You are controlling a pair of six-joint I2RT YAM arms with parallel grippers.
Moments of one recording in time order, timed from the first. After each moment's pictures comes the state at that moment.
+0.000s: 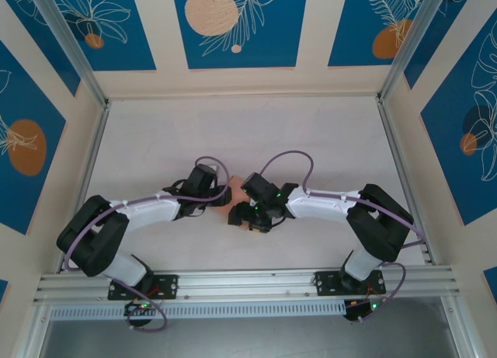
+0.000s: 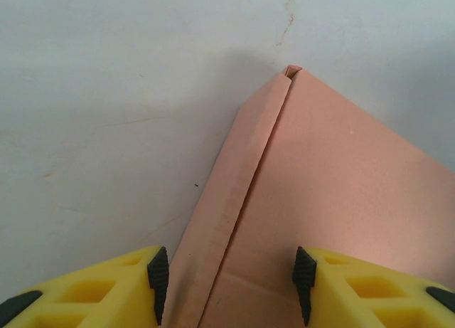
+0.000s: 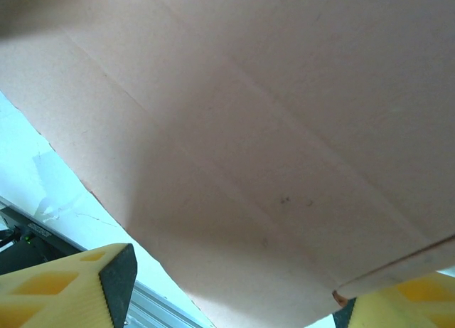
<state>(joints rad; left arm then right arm) -0.66 1.49 0.67 -0.04 0.02 -0.60 0.92 1.61 0.89 -0.38 -0.33 1.05</state>
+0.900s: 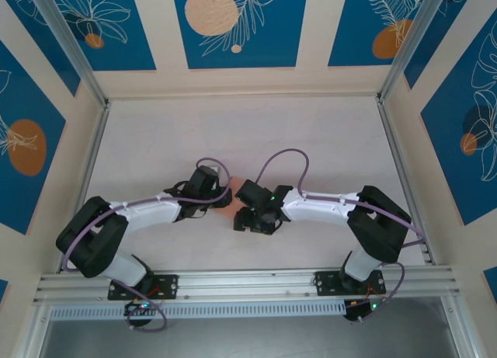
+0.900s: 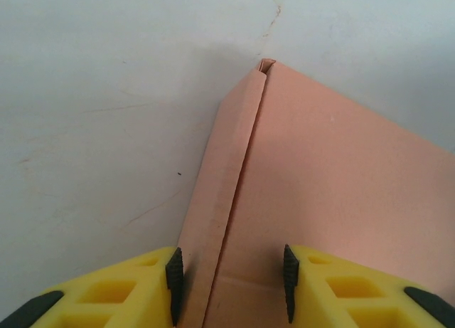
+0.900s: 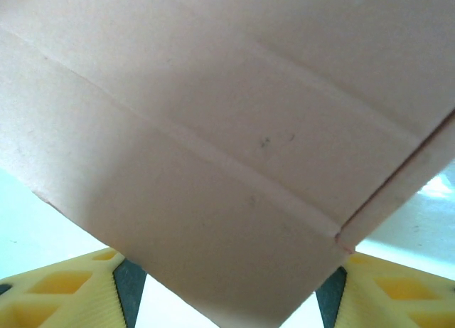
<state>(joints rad) -0.69 1.48 0.66 -0.04 0.01 -0.63 1.00 1.61 0.94 -0.57 -0.12 1.05</state>
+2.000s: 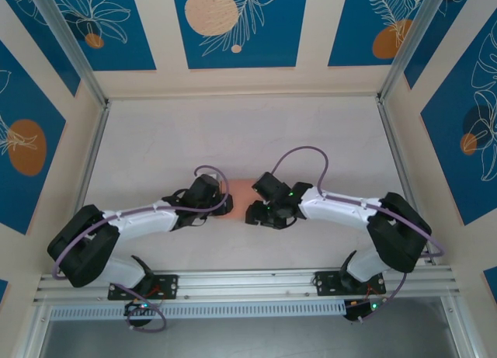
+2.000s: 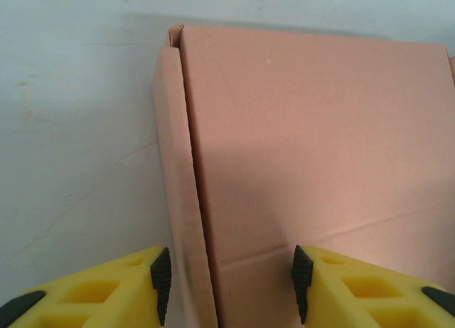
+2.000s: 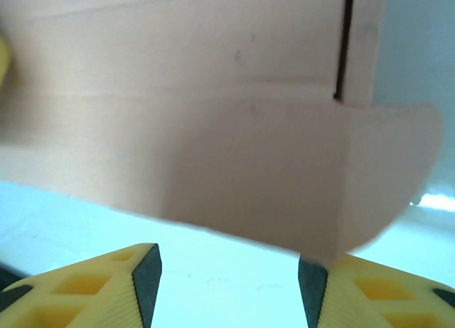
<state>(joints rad) -0.76 1.40 0.60 -0.07 -0.04 -0.73 0.88 1.45 0.84 -0.55 -0.18 0.96</state>
